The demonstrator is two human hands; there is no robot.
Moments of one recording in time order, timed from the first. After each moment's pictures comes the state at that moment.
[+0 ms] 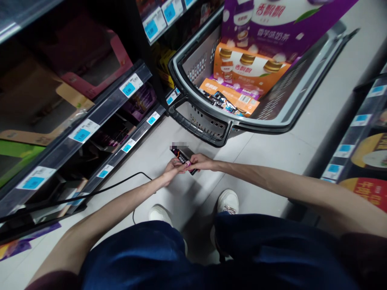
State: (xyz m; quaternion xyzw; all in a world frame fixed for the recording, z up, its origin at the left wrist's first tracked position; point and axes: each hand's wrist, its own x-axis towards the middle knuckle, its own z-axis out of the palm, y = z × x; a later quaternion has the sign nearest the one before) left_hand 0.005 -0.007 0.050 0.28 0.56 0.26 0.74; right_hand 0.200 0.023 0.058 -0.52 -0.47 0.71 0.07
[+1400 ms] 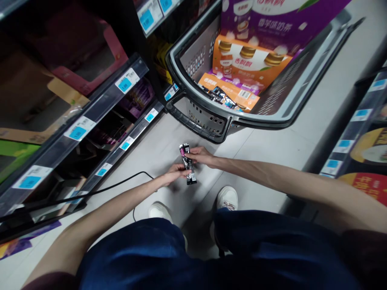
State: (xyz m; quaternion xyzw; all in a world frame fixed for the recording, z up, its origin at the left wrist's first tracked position) left_hand 0.005 -0.016 0.054 0.39 0.46 0.11 0.79; right_hand 0.196 0.025 0.057 -0.51 -0.38 0.73 0.25
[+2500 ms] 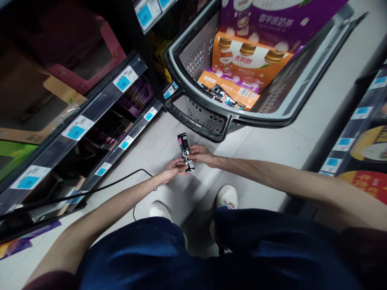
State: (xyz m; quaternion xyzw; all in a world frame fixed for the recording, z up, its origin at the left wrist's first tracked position) left_hand 0.003 -0.012 0.048 0.28 0.48 0.20 0.80; right_hand 0.197 0.022 0.061 -0.57 -0.30 0.72 0.26
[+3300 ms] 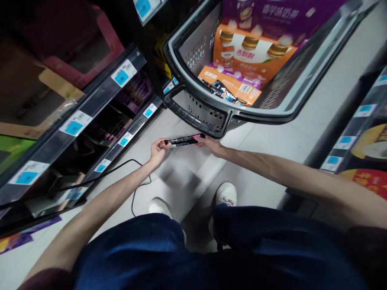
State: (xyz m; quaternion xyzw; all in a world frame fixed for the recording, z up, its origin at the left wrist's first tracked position) left_hand -0.017 0.046 0.045 0.39 0.59 0.44 0.54; right_hand 0.224 0.047 0.057 -0.60 -0.26 0.66 0.37
